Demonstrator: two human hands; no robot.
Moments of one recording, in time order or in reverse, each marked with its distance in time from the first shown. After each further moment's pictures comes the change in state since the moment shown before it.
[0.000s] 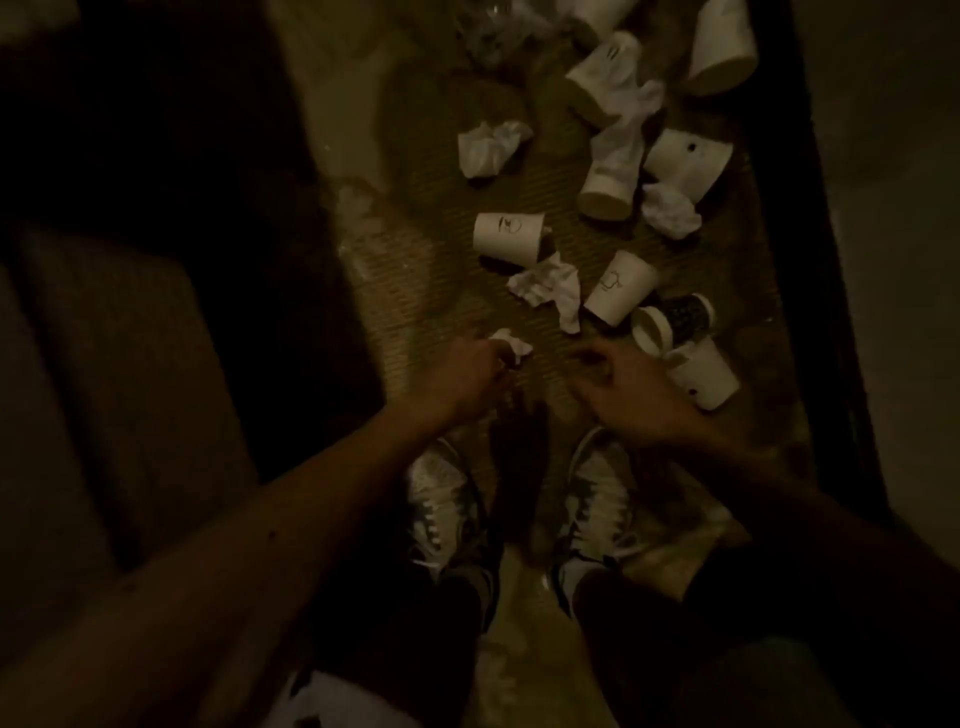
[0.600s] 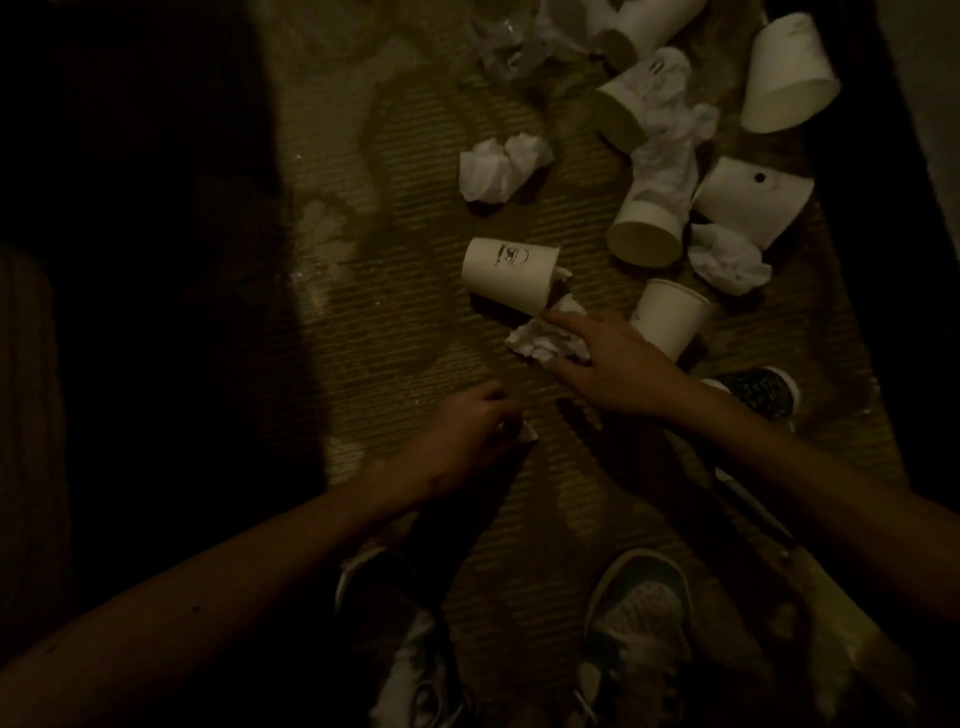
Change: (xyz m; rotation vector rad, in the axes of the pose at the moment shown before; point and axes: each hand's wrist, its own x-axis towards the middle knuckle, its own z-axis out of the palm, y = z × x) left_hand 0.100 -0.069 0.081 0.005 0.306 0.366; right_hand 0.173 0.030 0.006 -0.387 0.100 -0.322
